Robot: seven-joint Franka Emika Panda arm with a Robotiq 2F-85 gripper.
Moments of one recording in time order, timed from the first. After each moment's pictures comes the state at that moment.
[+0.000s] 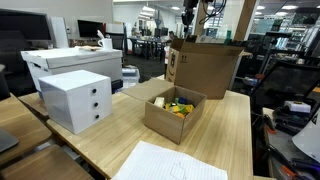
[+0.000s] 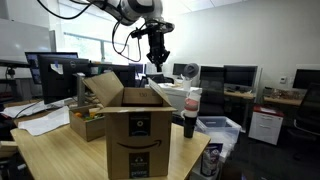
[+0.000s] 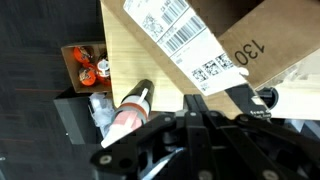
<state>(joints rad) -0.18 0.30 -0.12 -1.48 -0.07 1.88 -0.25</state>
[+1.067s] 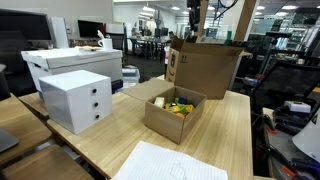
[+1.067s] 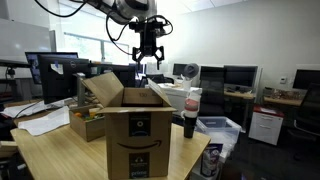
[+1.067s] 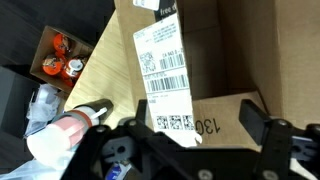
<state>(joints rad) -0.17 0.26 -0.08 -1.50 -0.19 1.68 -0.76</state>
